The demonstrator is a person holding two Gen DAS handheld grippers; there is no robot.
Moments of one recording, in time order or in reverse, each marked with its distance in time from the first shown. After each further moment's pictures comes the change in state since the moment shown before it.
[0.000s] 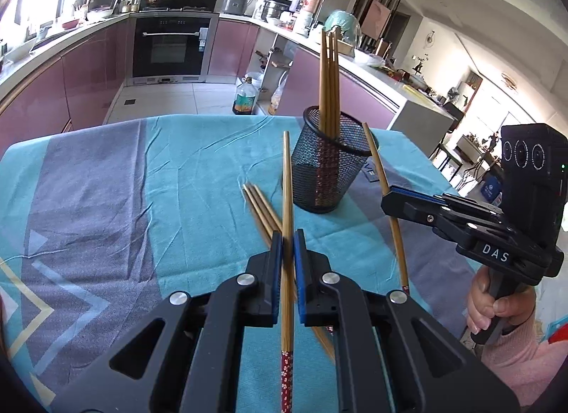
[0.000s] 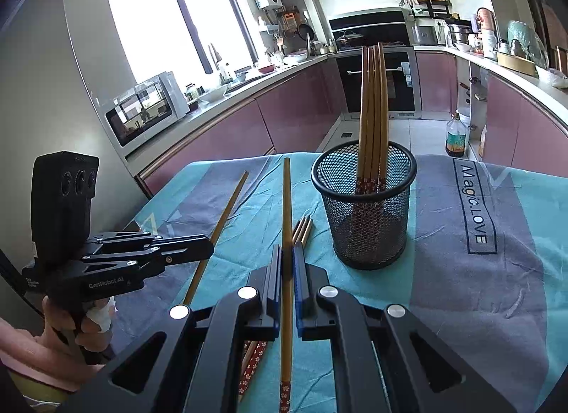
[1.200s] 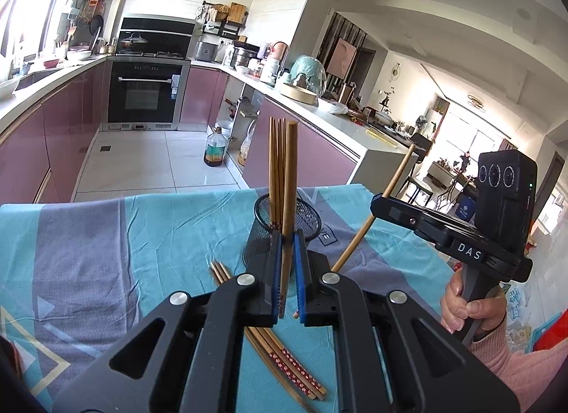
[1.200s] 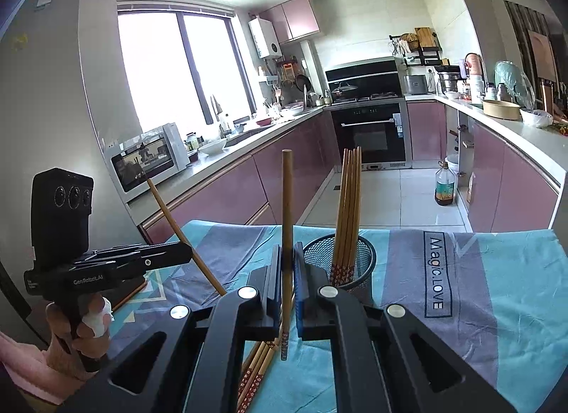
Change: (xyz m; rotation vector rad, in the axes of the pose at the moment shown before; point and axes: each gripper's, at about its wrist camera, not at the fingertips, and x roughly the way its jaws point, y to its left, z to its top) left arm -0.065 -0.031 0.054 0.059 -0.189 -0.109; right arm -0.059 -0.007 0.042 -0.029 -0.211 -0.028
